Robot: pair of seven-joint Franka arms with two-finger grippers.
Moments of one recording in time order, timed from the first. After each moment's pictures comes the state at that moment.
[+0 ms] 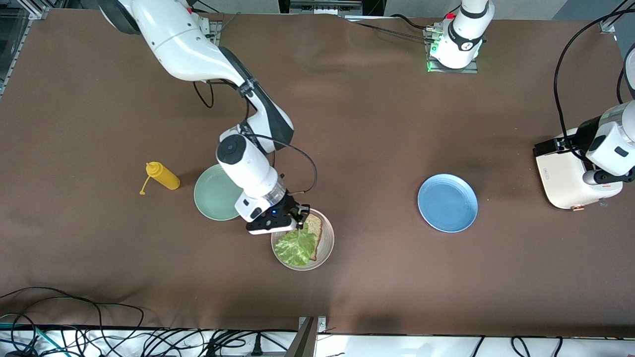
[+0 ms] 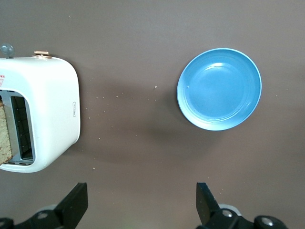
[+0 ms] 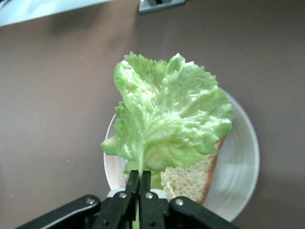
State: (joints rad) left arm 0.13 0.19 -0.07 -1.59 0.03 1.57 -0.11; right arm 0.53 0.89 0.08 -1.30 0.14 2.64 0.44
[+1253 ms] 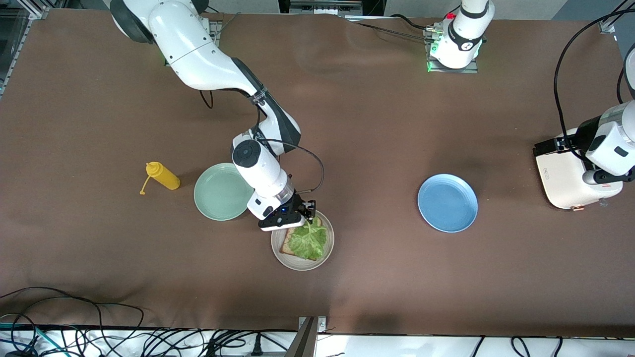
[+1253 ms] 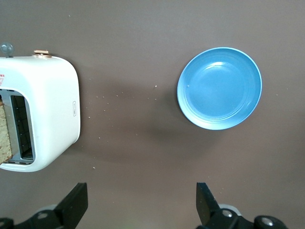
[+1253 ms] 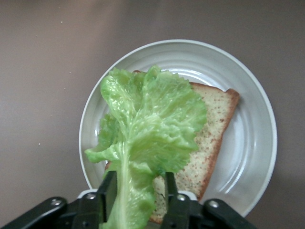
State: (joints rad) left arm 0.13 0.19 -0.07 -1.59 0.03 1.56 -0.11; right arm 0.55 0.94 0.06 -1.33 0.14 2.69 0.39
